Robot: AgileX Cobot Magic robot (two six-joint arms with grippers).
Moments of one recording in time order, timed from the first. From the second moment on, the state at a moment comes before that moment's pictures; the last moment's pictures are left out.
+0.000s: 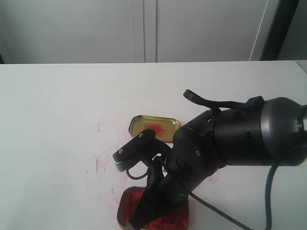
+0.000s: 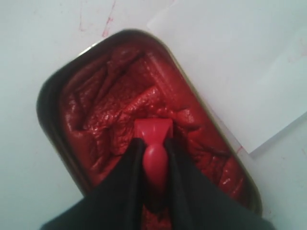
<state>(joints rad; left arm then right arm) -0.05 0.00 0.02 -0.05 0.40 0.08 0.87 1.71 -0.90 0.15 0.51 -0.11</state>
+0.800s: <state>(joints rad) -0.05 0.00 0.02 -0.05 0.40 0.08 0.87 1.69 -0.90 0.15 0.49 -0.11</state>
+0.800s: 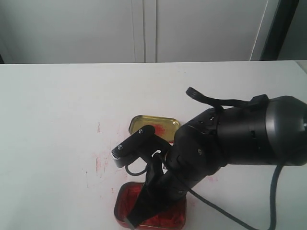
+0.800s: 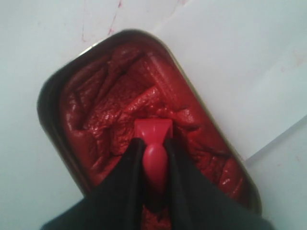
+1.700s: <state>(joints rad) -0.05 0.00 0.02 -0.05 0.40 0.08 0.87 1.70 -0.95 0.09 0.59 -0.10</state>
